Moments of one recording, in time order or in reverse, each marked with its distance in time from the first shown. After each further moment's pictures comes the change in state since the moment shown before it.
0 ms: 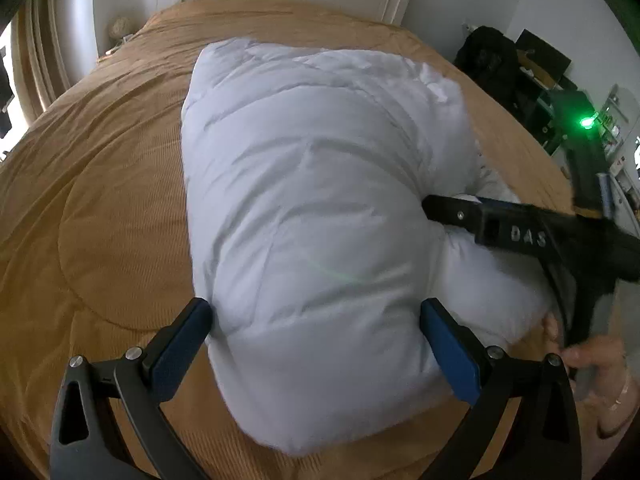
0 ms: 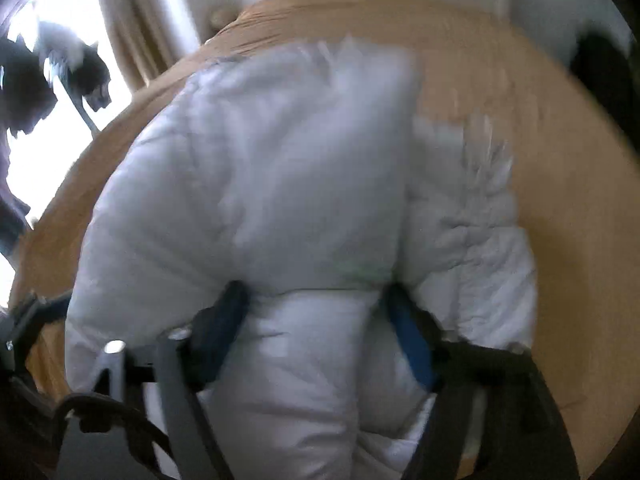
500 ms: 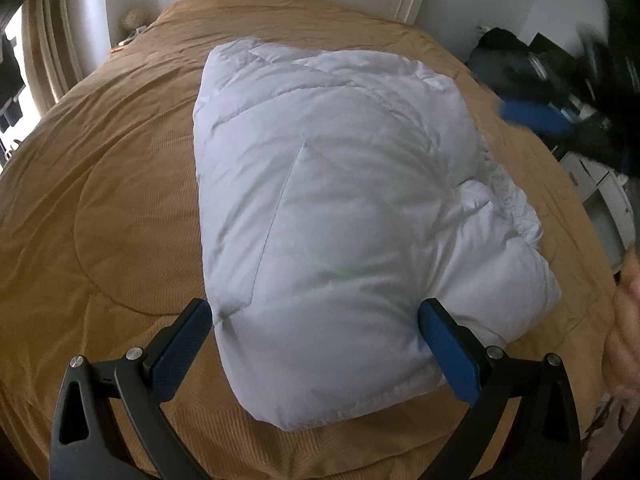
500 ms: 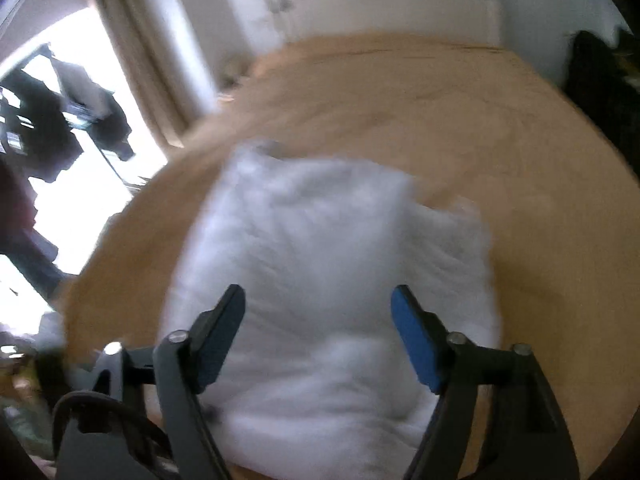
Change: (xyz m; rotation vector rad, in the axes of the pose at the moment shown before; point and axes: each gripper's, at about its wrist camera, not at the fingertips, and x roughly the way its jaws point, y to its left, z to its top) left arm -0.012 0.000 0.000 -0.049 0.027 0.022; right arm -0.094 0.032 0.054 0.004 -0.150 0.131
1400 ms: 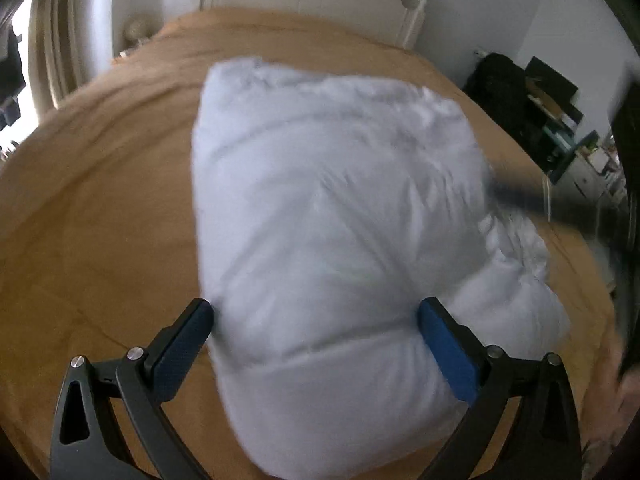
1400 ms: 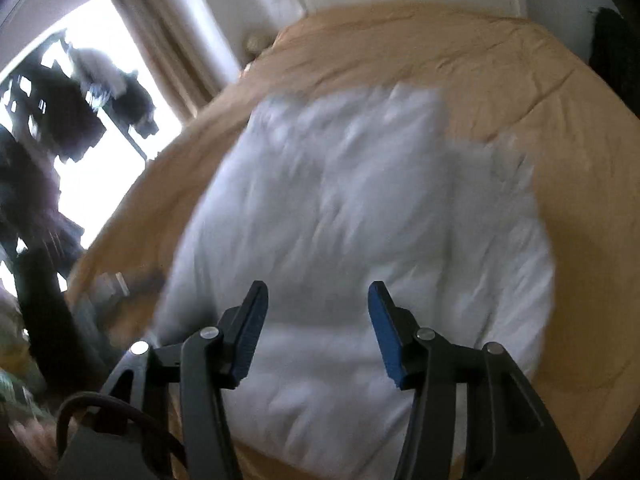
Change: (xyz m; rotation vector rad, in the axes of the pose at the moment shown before) left arm 0.012 0.010 0.007 -0.018 -0.096 -0.036; right arm 0.027 -0.015 -0.035 0.013 0.062 0.028
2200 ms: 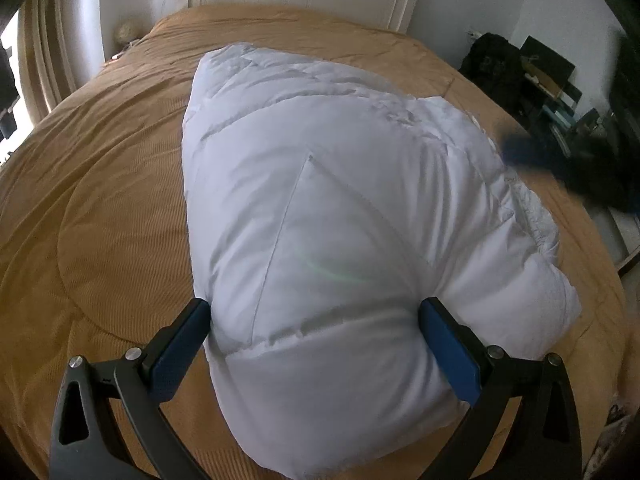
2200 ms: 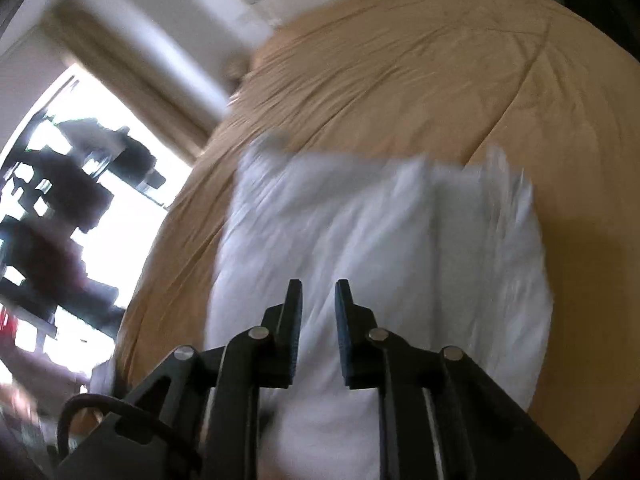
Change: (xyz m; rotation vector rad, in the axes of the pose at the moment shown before) left arm 0.009 -0.005 -0.002 0.054 0.037 0.030; right arm 0.006 -0.022 0.003 0.177 0.035 0.122
